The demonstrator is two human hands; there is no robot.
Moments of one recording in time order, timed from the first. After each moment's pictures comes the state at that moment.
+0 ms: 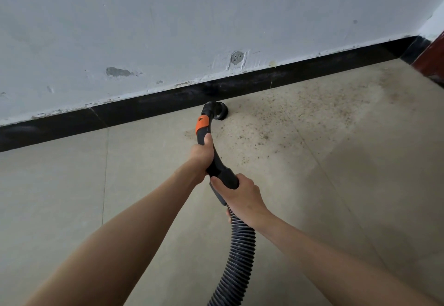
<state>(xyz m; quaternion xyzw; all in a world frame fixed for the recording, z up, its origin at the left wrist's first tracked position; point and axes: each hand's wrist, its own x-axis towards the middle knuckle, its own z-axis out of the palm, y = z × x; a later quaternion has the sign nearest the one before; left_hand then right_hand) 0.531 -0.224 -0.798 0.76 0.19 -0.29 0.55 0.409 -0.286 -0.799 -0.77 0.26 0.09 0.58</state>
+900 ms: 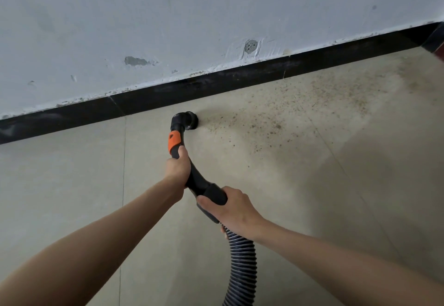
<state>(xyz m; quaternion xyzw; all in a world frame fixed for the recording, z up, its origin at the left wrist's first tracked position) 0.496 -0.137 -0.800 0.78 0.27 -0.23 0.51 0.378 -0.239 -0.799 -0.78 0.15 0.20 0.57</state>
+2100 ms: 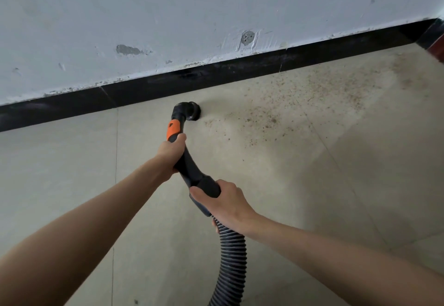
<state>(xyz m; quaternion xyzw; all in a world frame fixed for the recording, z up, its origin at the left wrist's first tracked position) 0.517 -0.137 -0.792 0.77 0.23 -0.27 0.53 0.378 -0.233 -0.799 -0.77 0.18 0.19 0.58</state>
